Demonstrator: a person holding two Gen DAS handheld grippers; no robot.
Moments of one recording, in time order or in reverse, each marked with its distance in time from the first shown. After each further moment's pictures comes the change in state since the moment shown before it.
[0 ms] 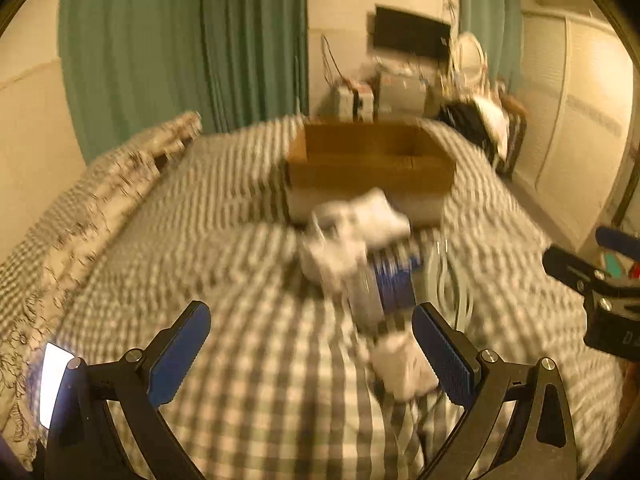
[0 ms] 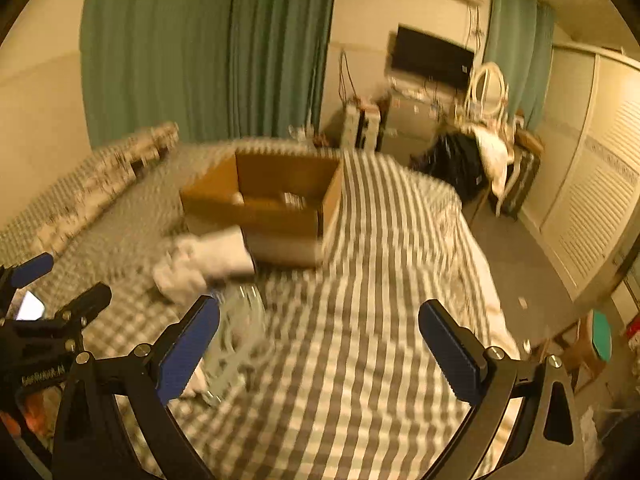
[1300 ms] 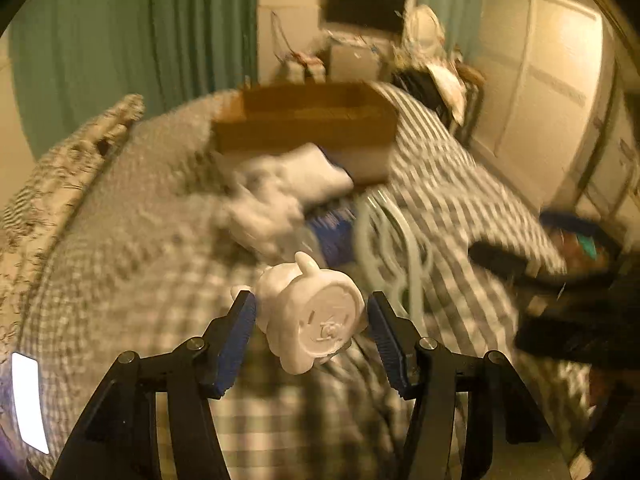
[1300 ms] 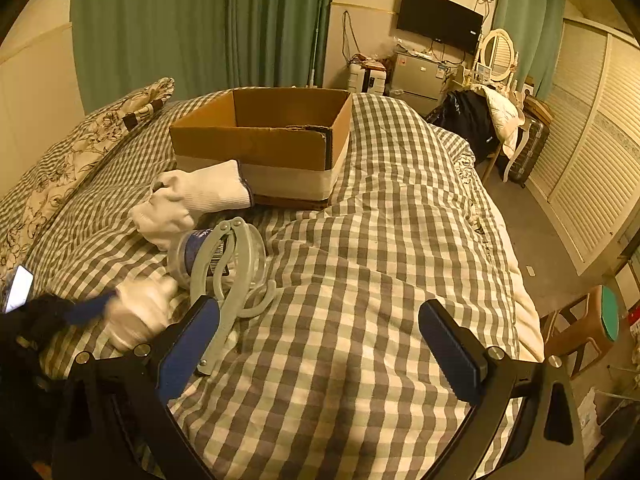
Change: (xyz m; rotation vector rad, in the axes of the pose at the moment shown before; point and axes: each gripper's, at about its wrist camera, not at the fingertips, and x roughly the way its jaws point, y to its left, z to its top) left arm 0.001 -0.014 -0.005 0.050 0.050 -0.149; right arm 0.033 0.010 -0.028 0.006 0.097 0.033
